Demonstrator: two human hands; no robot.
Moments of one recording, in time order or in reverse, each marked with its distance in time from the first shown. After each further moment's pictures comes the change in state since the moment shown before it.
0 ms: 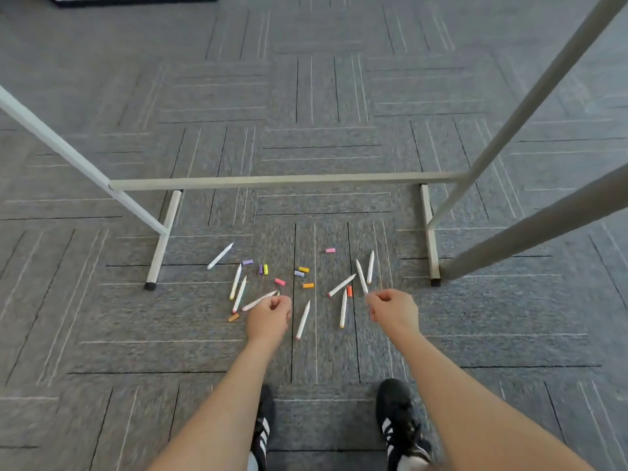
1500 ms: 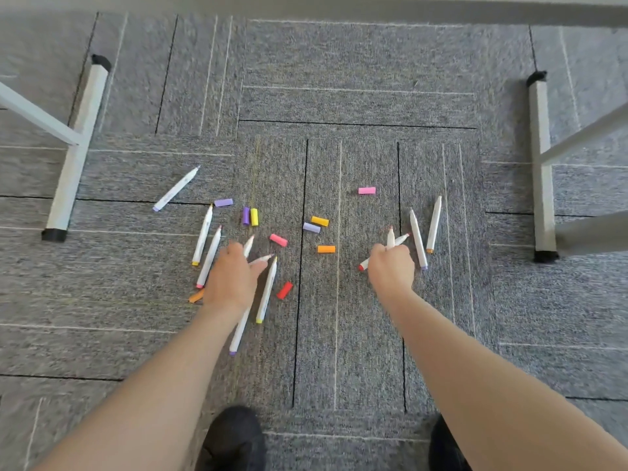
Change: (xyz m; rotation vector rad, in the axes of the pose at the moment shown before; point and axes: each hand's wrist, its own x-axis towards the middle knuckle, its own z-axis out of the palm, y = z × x) left_hand 0.265 -0.128 0.027 0.828 0.069 0.215; right_hand 0.225 0.085 0.214 -0.096 0.074 0.169
